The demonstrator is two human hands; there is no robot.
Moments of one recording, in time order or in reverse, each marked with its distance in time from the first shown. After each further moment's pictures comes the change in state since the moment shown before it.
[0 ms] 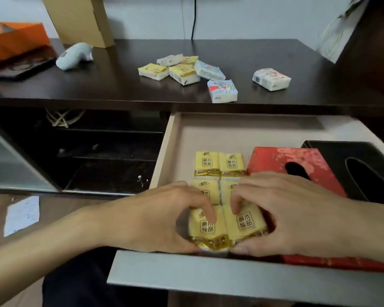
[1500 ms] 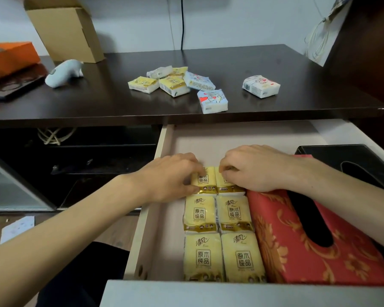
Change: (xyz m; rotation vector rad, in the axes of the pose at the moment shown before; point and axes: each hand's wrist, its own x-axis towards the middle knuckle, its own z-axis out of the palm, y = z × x) left_hand 0.085 -0.058 -0.023 0.411 0.040 -0.134; right_hand 0.091 0.057 -0.005 -0.160 -0.057 0.237
